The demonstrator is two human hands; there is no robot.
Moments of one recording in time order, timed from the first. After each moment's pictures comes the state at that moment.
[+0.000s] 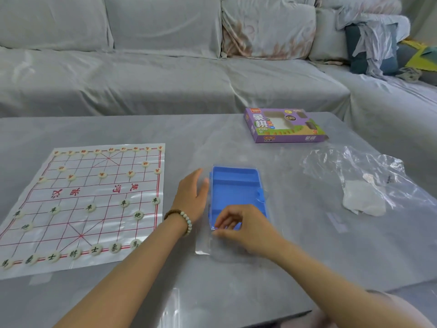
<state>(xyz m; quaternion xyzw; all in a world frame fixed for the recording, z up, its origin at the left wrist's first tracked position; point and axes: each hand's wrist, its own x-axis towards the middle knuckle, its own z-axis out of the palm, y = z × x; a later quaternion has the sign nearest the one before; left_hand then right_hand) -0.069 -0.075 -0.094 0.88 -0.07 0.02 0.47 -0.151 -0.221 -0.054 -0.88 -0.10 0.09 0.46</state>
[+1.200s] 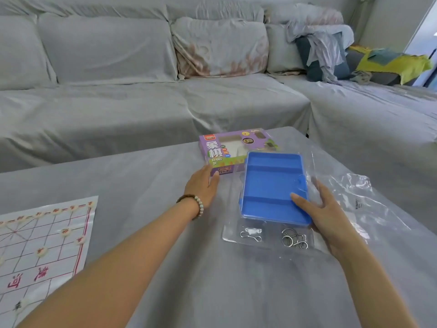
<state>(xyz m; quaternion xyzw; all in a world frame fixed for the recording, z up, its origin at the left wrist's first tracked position) 0.082 -0.238 -0.075 0.90 -0.20 -0.01 0.38 -0.083 -0.449 -0.040 -0.68 0.24 -0.12 0.68</state>
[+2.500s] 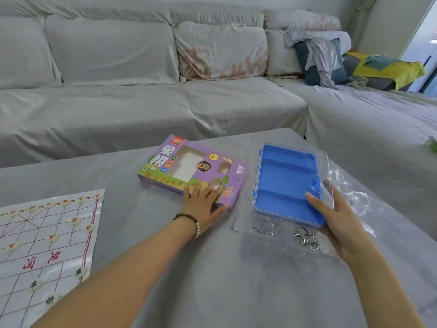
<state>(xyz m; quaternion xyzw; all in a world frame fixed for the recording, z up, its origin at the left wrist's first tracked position) 0.039 -0.215 -0.109 0.96 -0.29 -0.02 0.05 -0.117 -0.458 -0.030 -0.63 0.24 -0.15 0.72</state>
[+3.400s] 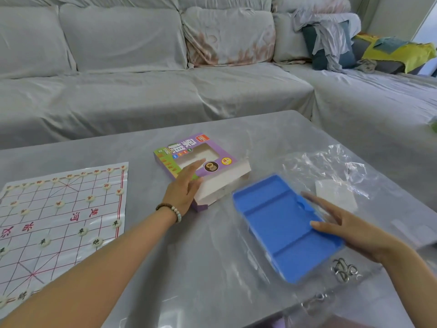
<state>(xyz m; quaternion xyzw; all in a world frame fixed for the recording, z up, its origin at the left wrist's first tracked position) -0.023 -0.133 -0.092 0.89 -0.22 0.04 0.40 -0.206 -0.450 -0.038 -0.74 0.11 0.14 0.65</state>
